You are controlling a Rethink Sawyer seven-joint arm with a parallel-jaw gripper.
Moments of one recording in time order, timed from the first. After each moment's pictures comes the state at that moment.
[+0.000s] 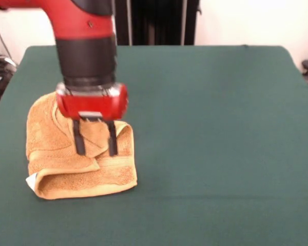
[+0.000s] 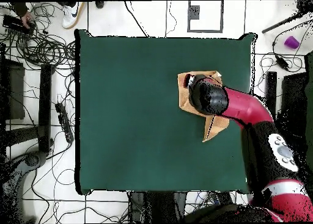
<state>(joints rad) -0.55 -0.44 0.29 1.41 -0.24 0.32 1.66</state>
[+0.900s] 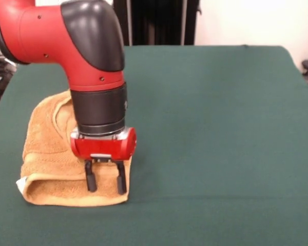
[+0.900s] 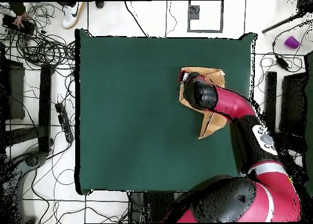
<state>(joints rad) -0.55 -0.26 0.32 1.29 -0.23 0.23 1.66</state>
